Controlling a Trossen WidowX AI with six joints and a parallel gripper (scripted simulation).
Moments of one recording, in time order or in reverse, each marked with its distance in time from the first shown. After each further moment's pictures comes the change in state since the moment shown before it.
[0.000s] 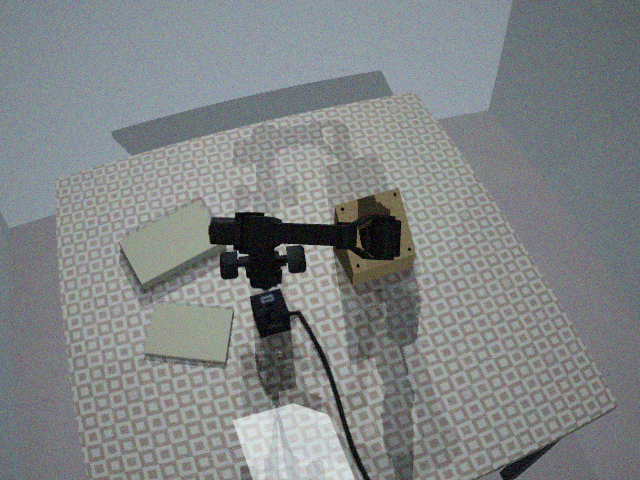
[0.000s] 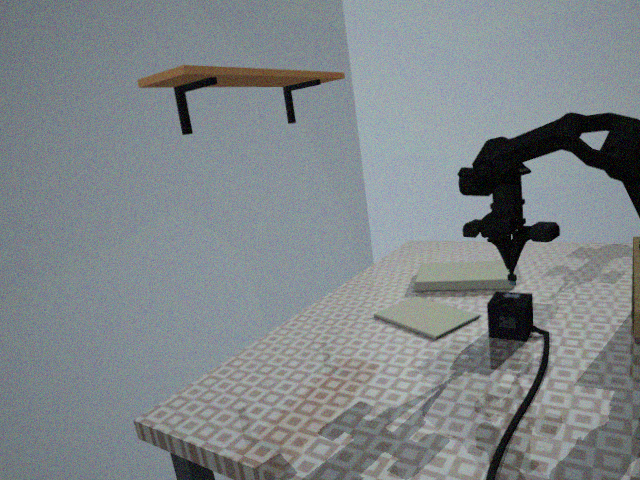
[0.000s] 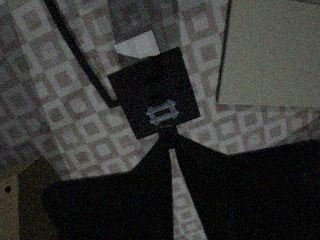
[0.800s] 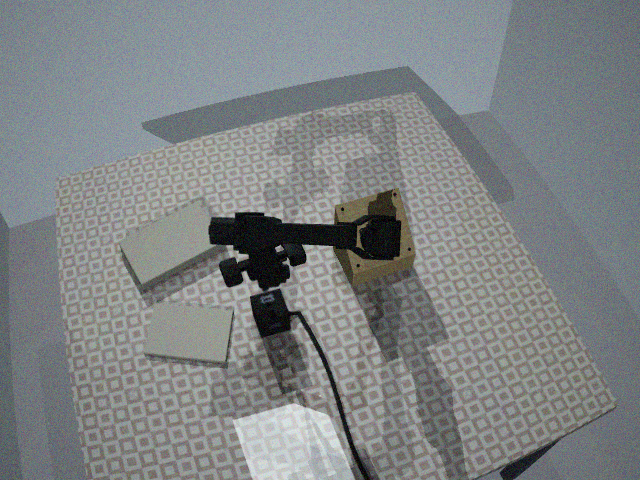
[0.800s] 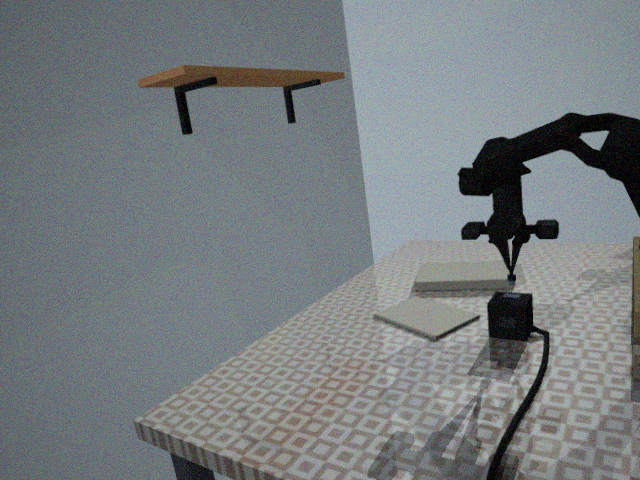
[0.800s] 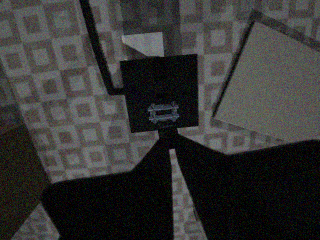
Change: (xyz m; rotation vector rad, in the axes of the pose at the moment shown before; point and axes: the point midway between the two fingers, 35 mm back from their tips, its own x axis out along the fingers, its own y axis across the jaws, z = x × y) arm 0.000 0.000 0.000 -0.270 -0.001 0.000
